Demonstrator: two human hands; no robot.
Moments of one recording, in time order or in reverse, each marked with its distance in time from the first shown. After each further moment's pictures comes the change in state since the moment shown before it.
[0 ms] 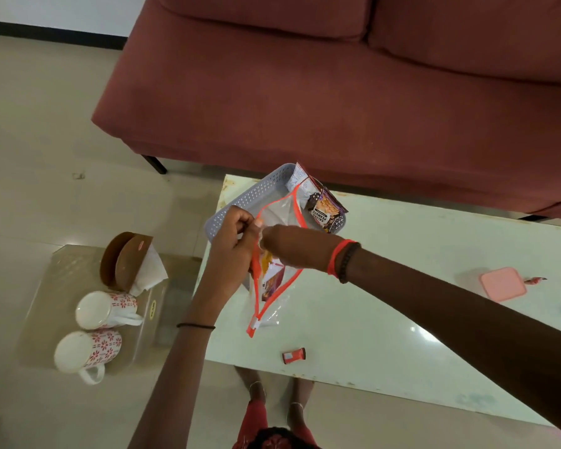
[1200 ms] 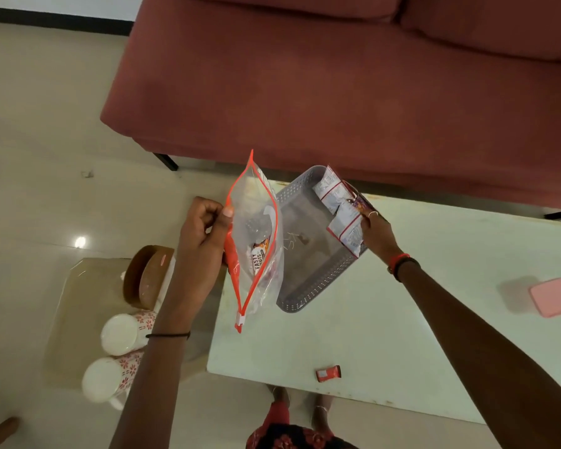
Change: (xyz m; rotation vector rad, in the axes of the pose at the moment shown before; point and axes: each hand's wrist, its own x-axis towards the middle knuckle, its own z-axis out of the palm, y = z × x) left_hand 0.065 -0.021 -0.084 -0.094 0.089 -0.013; right_hand 0.071 0.150 0.104 0.786 0.603 0.842
